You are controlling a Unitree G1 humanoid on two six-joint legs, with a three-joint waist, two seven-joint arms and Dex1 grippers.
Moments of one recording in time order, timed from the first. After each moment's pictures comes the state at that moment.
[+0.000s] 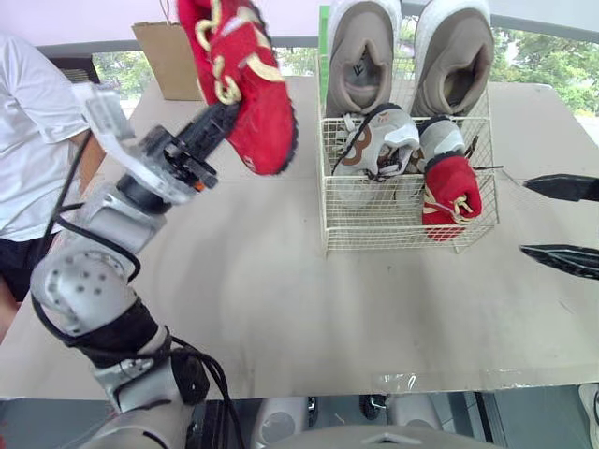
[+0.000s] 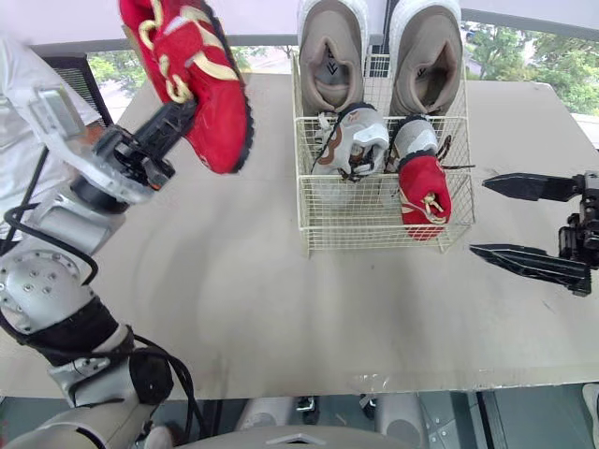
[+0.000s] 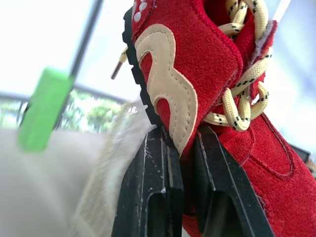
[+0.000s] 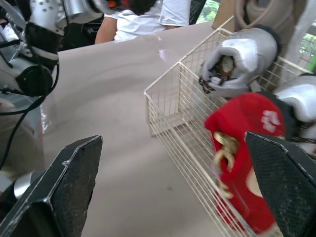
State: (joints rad) left arm -0.52 0.36 0.56 -0.47 -0.97 0.94 -0.54; right arm 0.09 -1.24 -0.69 -0.38 1.16 0.61 1.15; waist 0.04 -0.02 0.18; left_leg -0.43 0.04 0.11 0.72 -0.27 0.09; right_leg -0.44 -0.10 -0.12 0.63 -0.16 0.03
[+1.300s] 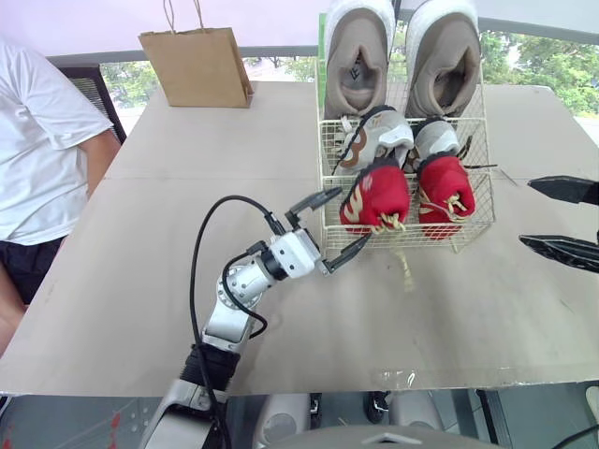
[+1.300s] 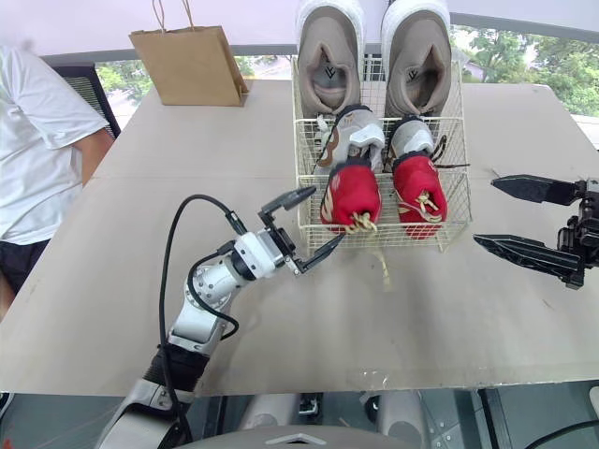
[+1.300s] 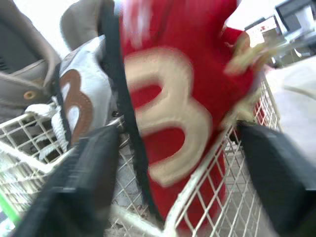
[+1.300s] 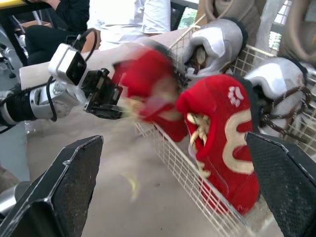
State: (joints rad) left arm -0.29 0.29 -0.19 0.05 -0.04 -0.57 -0.63; right arm -0.02 -1.07 -0.69 -0.38 1.02 0.73 1.15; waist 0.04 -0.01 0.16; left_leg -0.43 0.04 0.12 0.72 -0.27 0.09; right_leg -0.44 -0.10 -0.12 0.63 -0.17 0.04
